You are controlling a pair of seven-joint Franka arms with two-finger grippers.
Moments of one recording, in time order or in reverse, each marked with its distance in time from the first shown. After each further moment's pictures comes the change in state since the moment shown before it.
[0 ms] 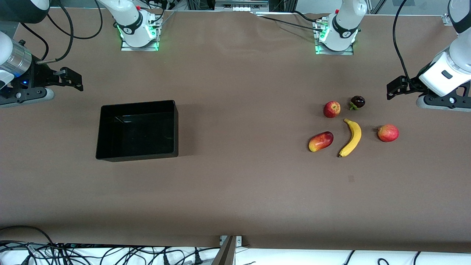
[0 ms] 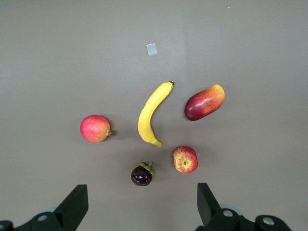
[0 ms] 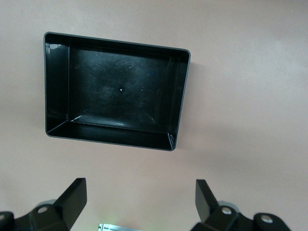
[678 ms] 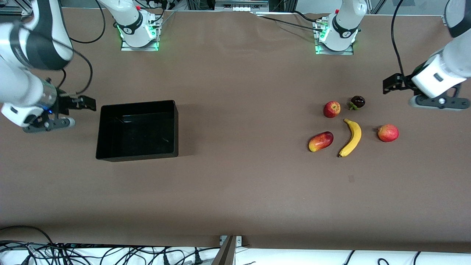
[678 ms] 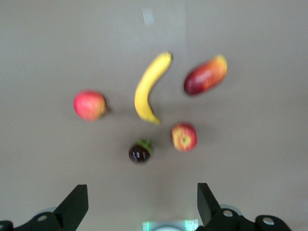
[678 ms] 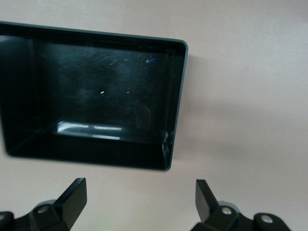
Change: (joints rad) left arm -0.005 0.037 -0.006 -0.007 0.000 -0.143 0.000; right arm -0.014 0.172 -0.036 -0.111 -0.006 0.209 -0.010
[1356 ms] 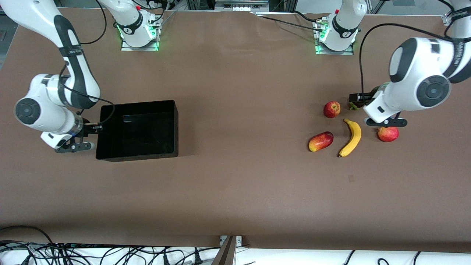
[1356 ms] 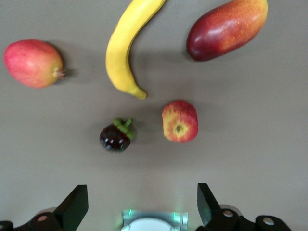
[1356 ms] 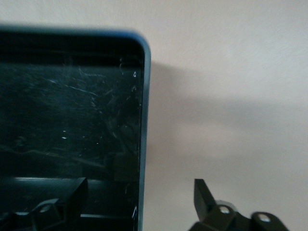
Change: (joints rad) left arm -0.007 0.096 -0.052 -0.265 0.000 0.218 -0.151; right arm -0.053 0.208 -0.014 -0.219 0.000 0.492 -0.010
